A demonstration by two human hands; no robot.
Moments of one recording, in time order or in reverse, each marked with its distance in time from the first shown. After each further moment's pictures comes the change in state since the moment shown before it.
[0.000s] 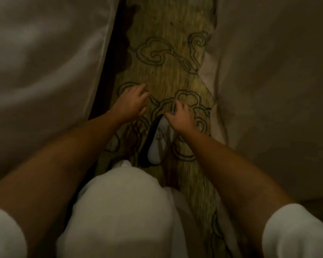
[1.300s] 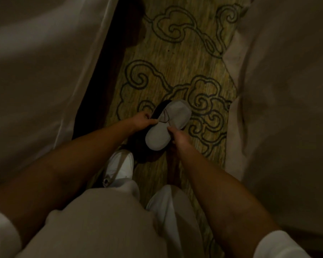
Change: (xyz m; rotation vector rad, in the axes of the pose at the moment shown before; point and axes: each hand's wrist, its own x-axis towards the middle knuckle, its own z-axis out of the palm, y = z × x) left_hand -0.016 0.025 0.141 -1.106 -0.350 -0.750; right_hand -0.002 0.045 0.128 1.060 -0.269 0.695
